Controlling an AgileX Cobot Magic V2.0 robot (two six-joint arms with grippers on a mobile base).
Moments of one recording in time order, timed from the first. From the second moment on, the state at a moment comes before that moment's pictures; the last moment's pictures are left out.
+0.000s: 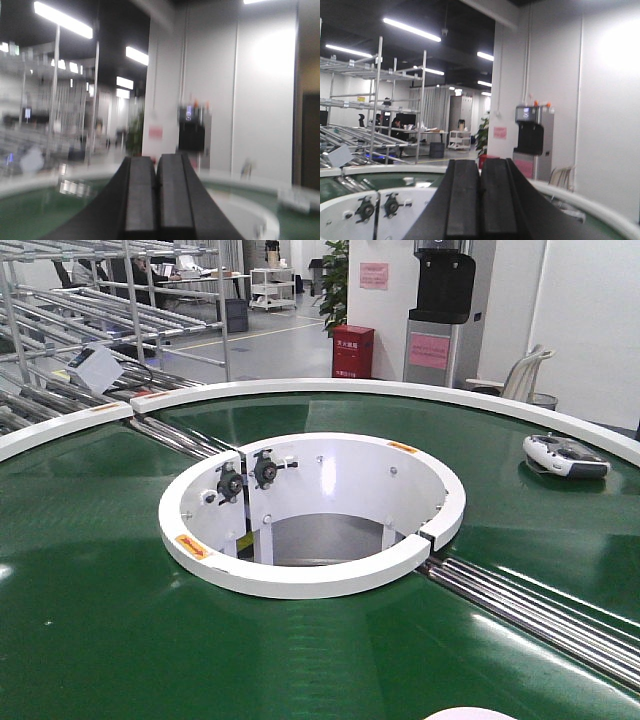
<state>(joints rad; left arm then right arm) -0.14 0.03 -0.20 -0.14 -0.19 0.02 0.07 0.05 -0.40 0.04 0.04 -0.15</state>
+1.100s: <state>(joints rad) -0.14 0.81 -0.84 -0.14 0.16 0.08 0.07 0.66 -0.82 0.13 0.33 -0.22</state>
